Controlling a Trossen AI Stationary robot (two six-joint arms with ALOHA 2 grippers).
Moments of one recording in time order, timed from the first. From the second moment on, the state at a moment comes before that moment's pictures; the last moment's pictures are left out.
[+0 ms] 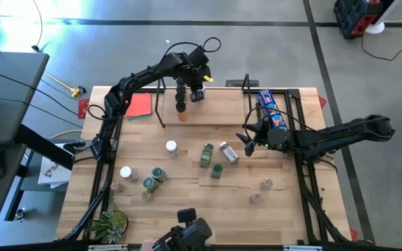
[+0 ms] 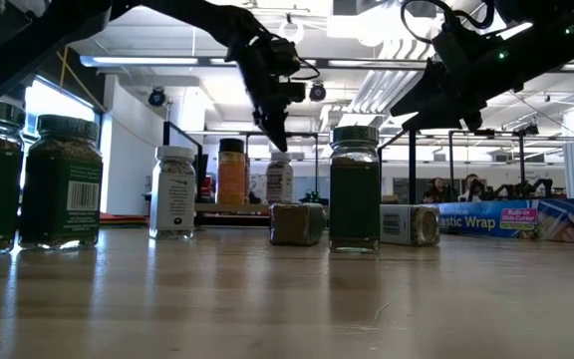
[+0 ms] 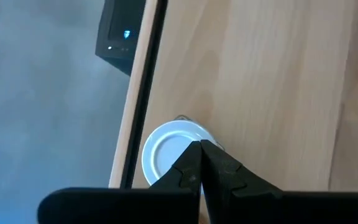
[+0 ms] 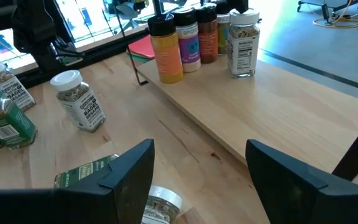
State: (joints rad) left arm 0.61 2.16 2.12 -1.06 0.02 0.45; right arm 0.06 0.99 0.41 0.18 0.55 0.36
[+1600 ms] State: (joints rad) left arm 0.62 2.21 2.22 -1.17 -0.09 0.78; right arm 0.06 1.00 0.41 0.18 0.55 0.36
